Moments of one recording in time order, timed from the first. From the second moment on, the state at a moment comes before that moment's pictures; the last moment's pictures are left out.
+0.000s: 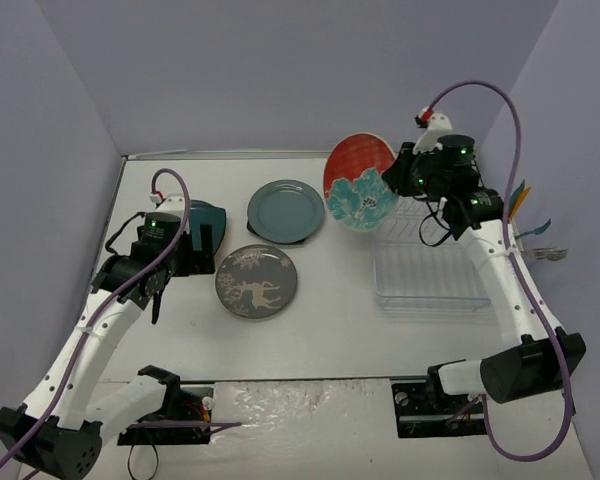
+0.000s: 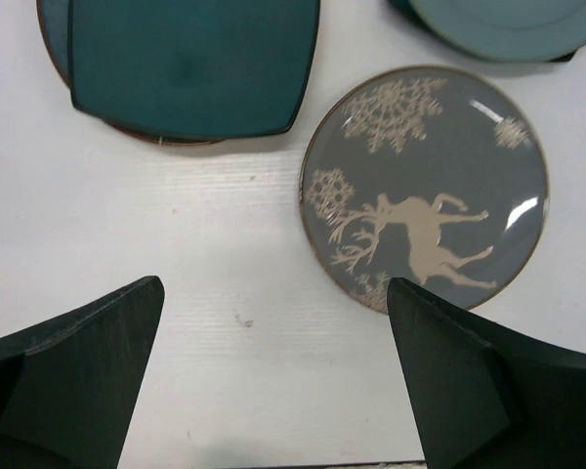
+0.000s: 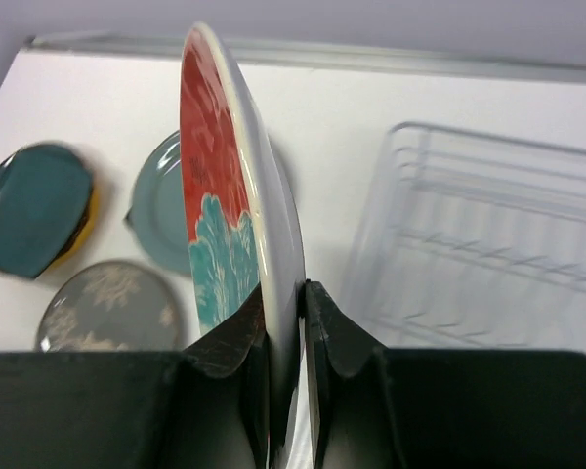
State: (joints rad) left arm -0.33 0.97 1.06 -0.85 -0.19 -0.26; right arm 0.19 1.34 1.40 -0.47 -0.20 0.20
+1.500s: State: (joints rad) left arm -0.33 0.98 0.84 -0.68 -0.21 -0.17; right arm -0.24 1.53 1.39 -0.31 0.13 -0.37
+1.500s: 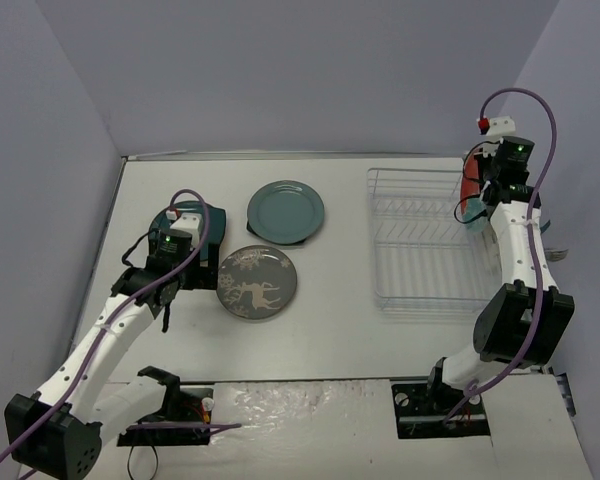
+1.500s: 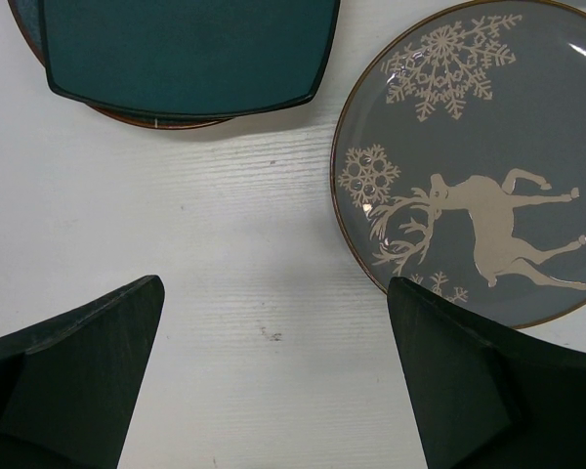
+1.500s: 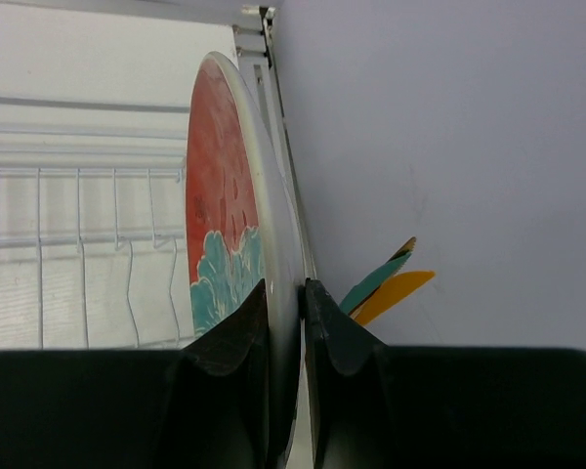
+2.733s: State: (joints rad) left arm -0.32 1.01 0.84 -0.74 -0.24 -0.42; right arm -0.23 1.28 1.24 -0.13 0.07 -0.08
